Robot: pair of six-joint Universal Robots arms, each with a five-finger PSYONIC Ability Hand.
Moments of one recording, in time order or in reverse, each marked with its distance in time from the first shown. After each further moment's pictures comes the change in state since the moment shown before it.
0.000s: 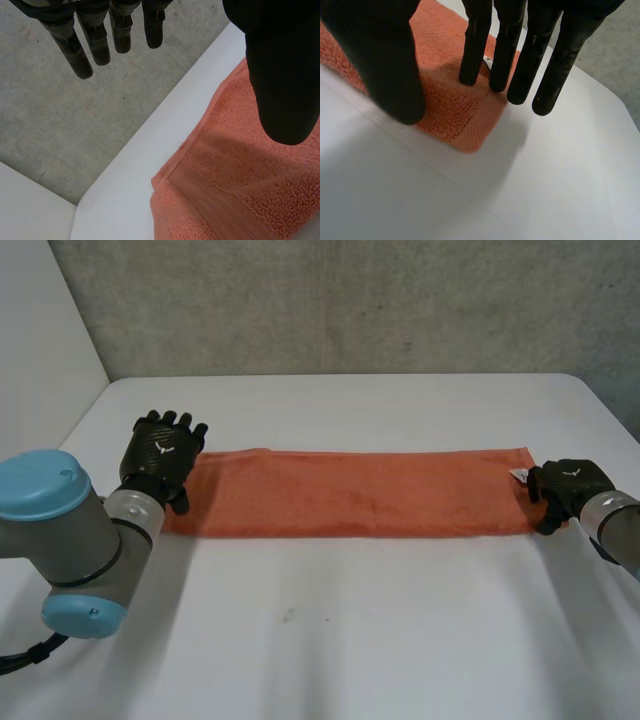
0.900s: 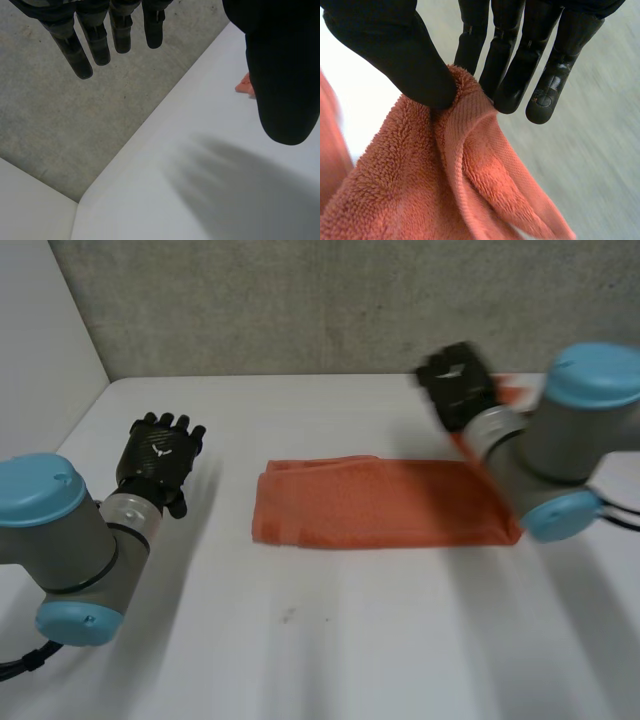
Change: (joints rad) left arm -0.002 0.033 -0.037 0.000 -0.008 -0.001; right arm 0.415 -0.014 -0.320 -0.115 0.047 -0.173; left_hand 0.000 0.000 0.000 0.000 0.000; right_hand 0.308 0.402 0.425 0.433 0.426
